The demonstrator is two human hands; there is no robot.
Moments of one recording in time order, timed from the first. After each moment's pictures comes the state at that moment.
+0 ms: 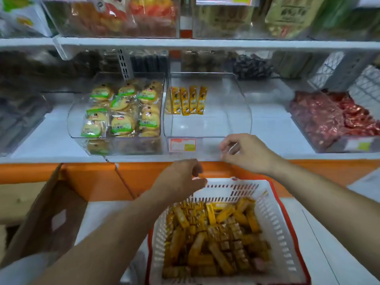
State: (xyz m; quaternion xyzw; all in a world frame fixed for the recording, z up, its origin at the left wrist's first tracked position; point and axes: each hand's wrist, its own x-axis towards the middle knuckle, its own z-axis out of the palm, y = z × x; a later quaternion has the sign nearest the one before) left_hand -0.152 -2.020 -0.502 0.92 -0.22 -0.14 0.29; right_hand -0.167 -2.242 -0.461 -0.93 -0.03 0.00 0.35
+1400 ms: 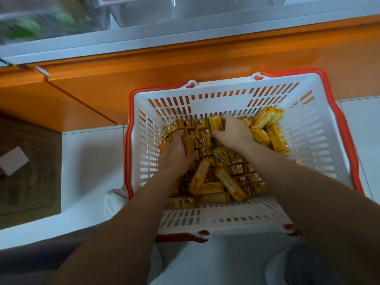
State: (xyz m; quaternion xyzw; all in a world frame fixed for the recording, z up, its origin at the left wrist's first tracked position) left_hand -0.181 -2.023 -0.805 0.93 -0.02 -0.27 0.26; right_hand -0.176 -2.226 -0.812 -0.92 0.17 0.13 0.32
